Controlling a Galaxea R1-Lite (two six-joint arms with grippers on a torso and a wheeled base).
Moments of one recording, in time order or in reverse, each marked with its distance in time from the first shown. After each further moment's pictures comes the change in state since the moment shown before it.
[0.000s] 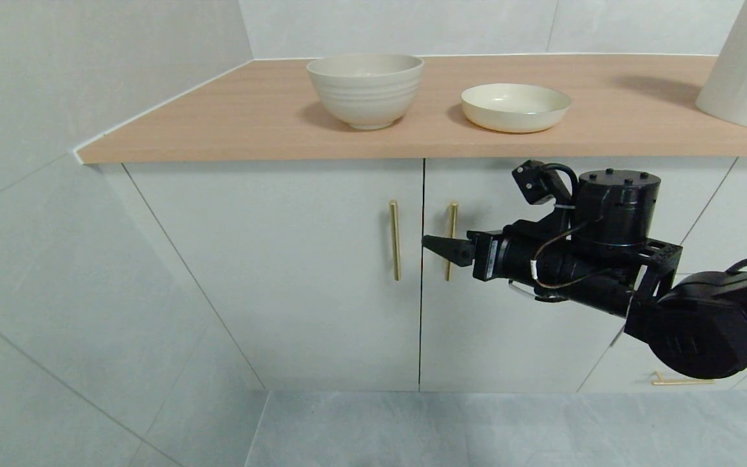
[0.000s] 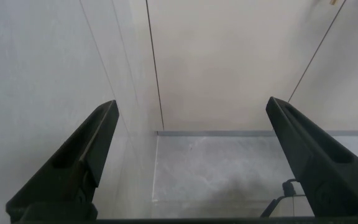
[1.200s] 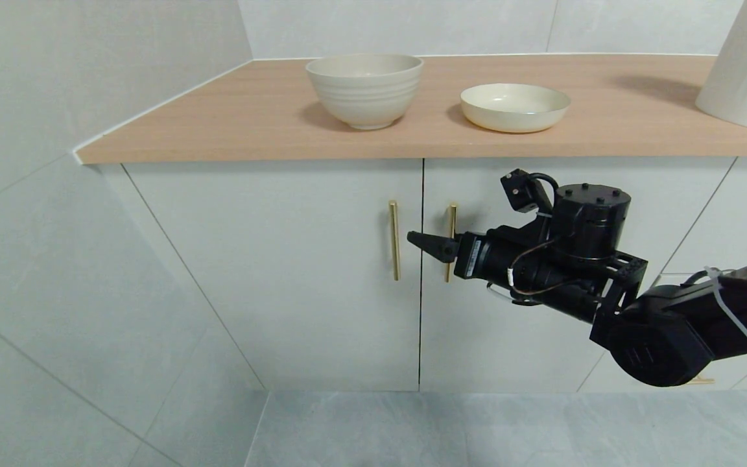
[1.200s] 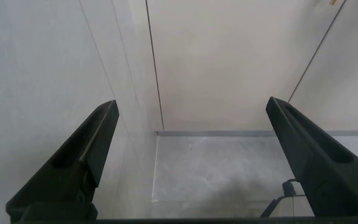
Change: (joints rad) left arm 0.000 0.000 0.000 0.000 0.000 0.000; right arm 0.035 0.090 -0.013 -0.137 0.000 0.145
